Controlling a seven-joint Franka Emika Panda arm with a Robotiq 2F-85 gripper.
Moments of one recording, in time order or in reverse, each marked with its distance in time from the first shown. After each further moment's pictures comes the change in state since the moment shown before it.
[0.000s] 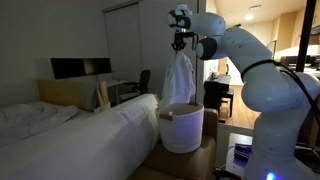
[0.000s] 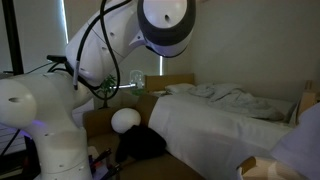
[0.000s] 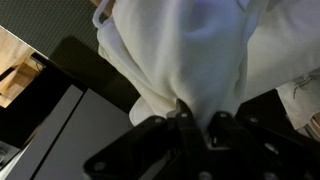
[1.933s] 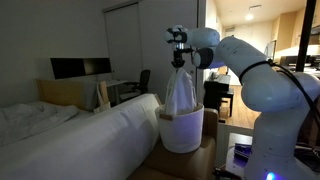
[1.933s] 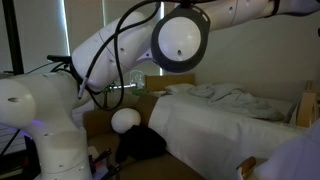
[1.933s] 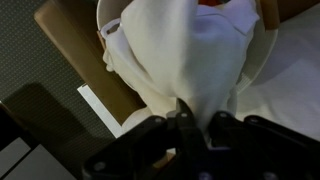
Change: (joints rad) arm -0.013 0.160 0.045 -0.001 0.005 -0.175 -0.177
